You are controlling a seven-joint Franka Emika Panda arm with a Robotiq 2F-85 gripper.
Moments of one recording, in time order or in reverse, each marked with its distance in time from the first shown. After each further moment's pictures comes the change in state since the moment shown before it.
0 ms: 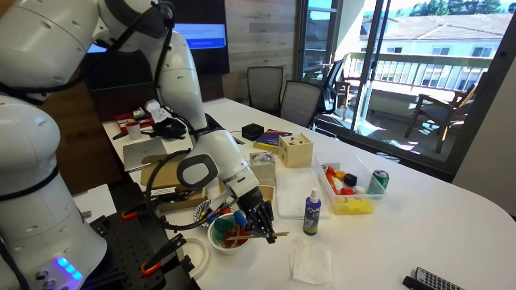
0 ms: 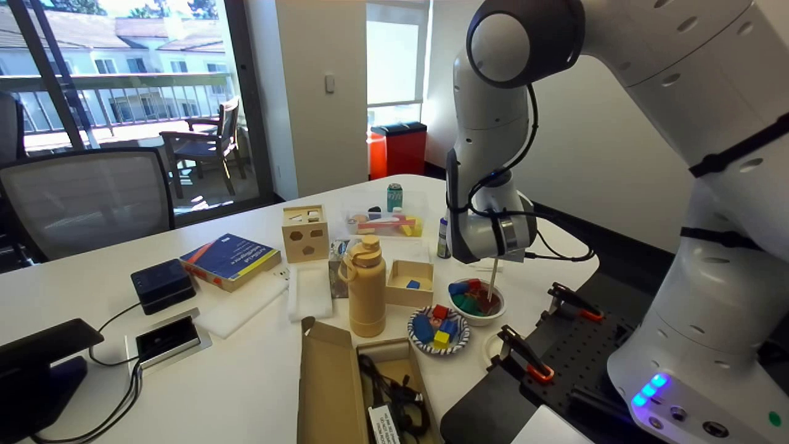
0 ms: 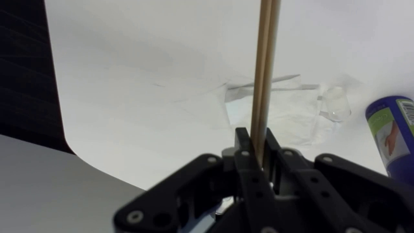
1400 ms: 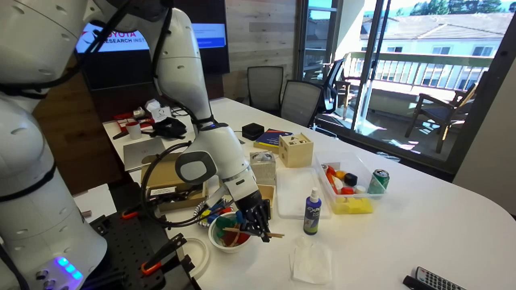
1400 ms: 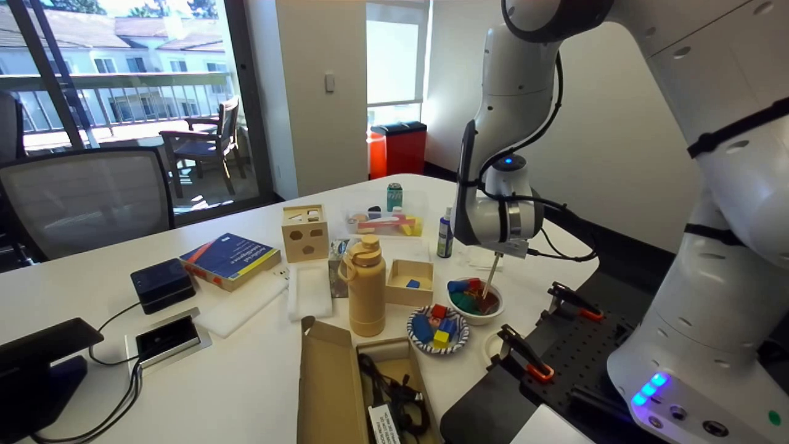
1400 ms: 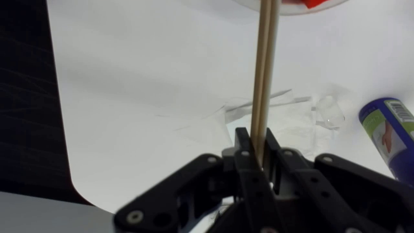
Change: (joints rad) arm -0.241 -0.161 0.158 -0.047 -0.034 0.000 -0.027
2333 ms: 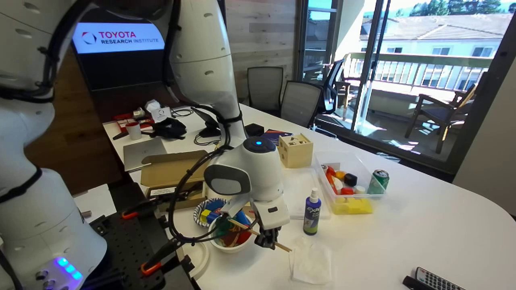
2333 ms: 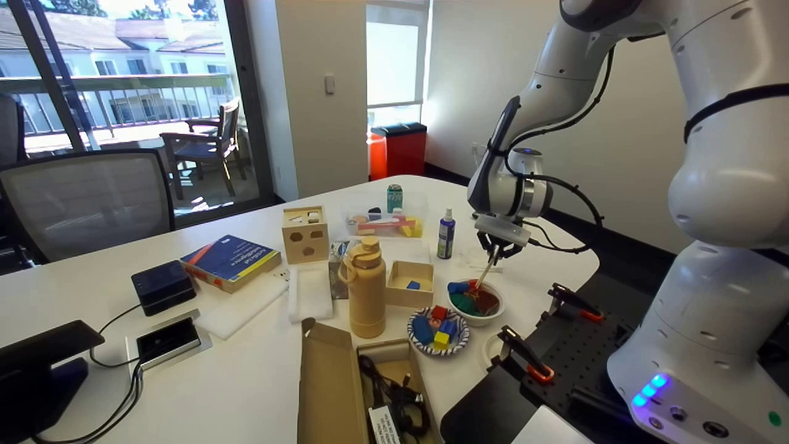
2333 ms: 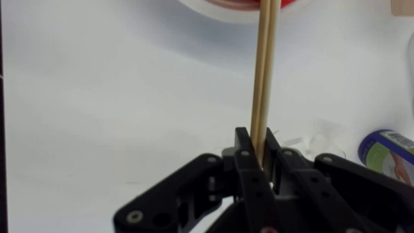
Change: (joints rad) arm -0.660 -0.034 0.365 0.158 -0.314 -0.296 -0.021
